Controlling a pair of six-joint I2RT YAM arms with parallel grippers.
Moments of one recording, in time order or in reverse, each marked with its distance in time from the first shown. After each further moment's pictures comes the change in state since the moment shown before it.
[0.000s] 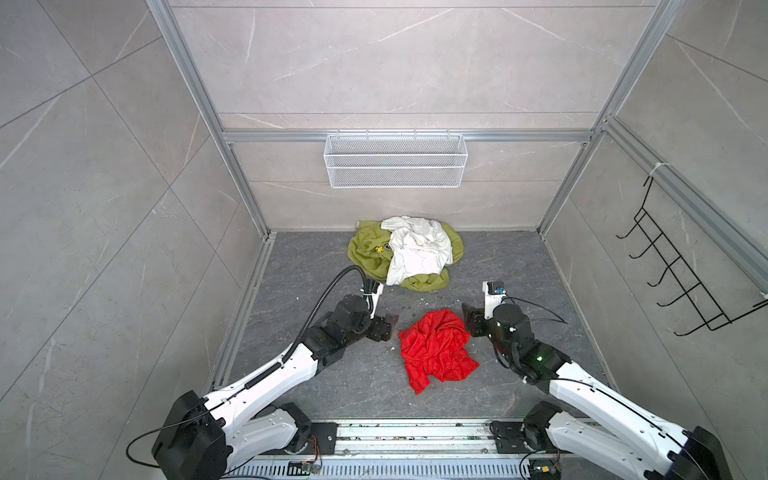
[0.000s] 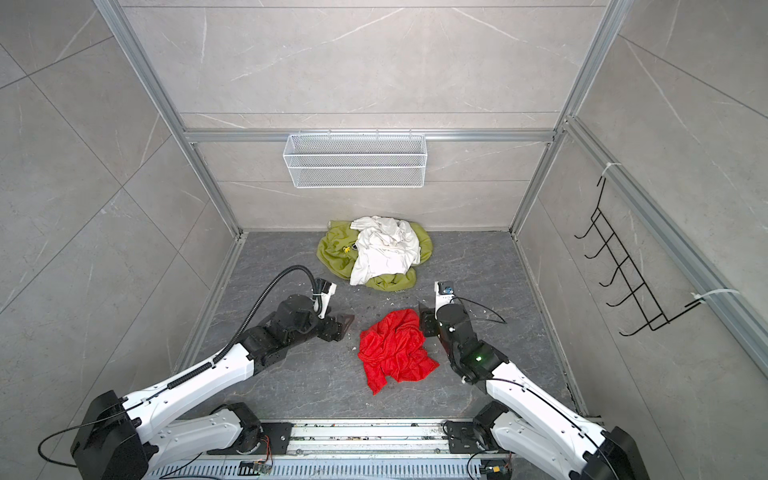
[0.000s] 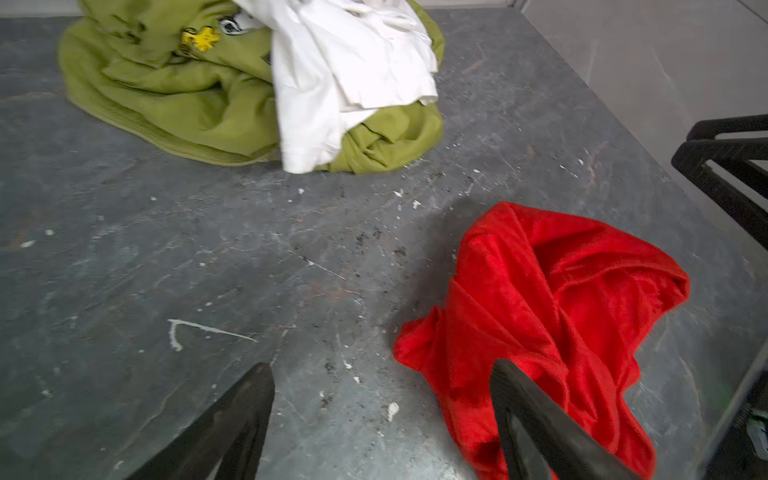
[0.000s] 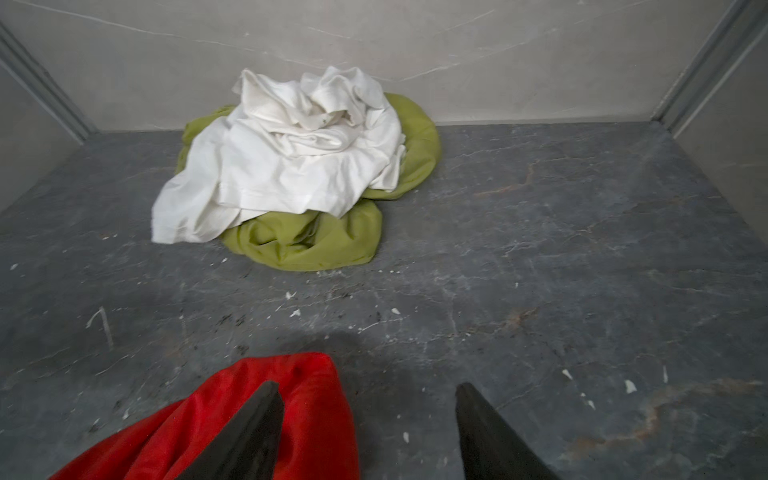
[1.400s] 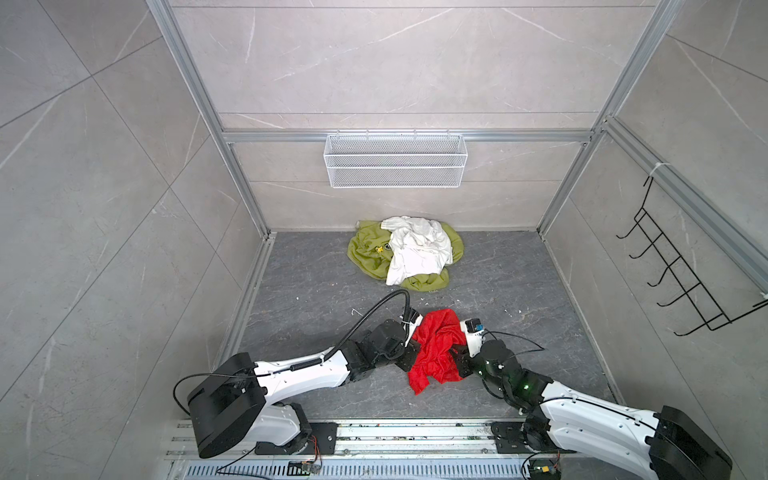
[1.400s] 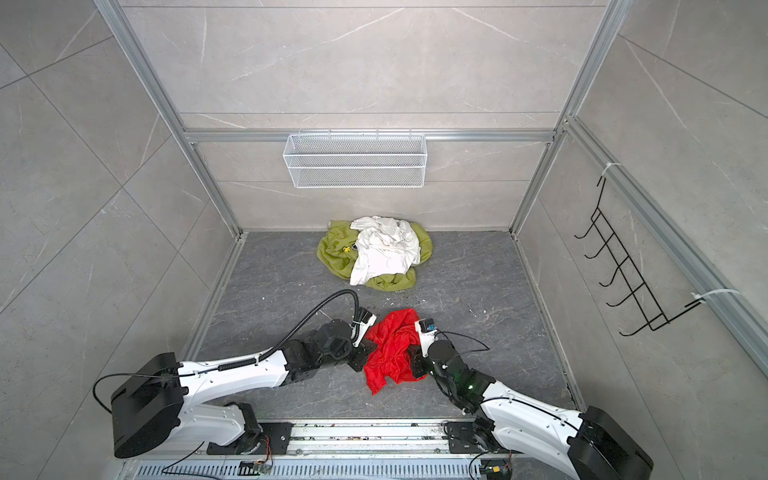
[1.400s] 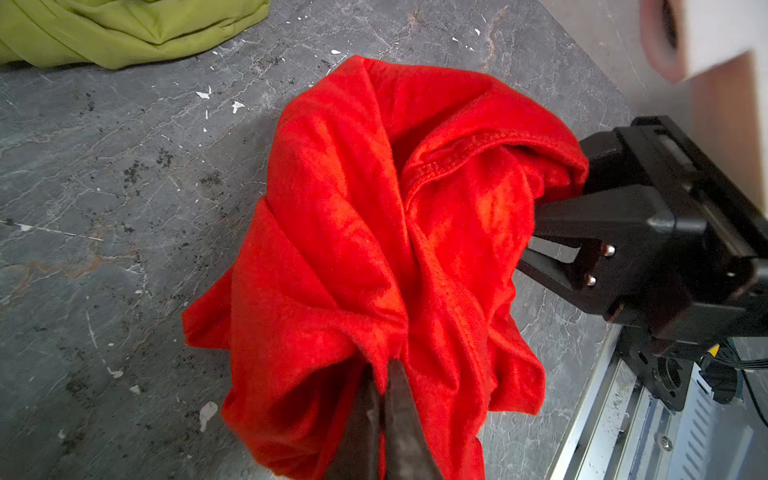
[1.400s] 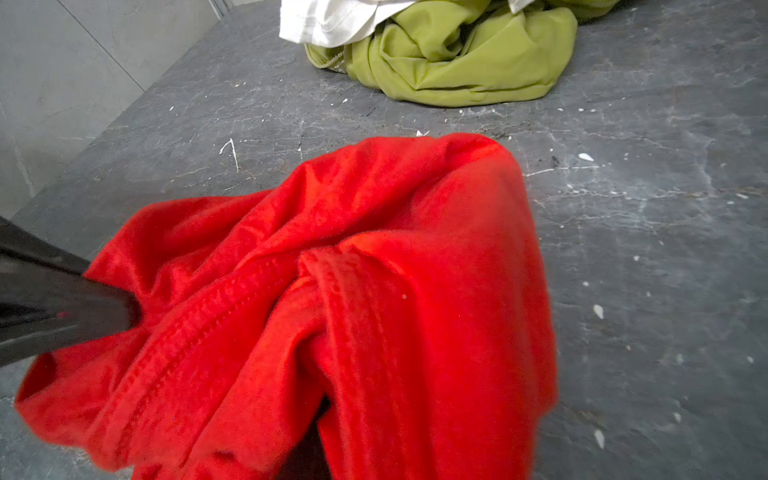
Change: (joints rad) left arm -0.360 0.233 -0.047 0.198 0.031 -0.111; right arm 0.267 -0.051 -0.356 0.230 -0.199 0.150
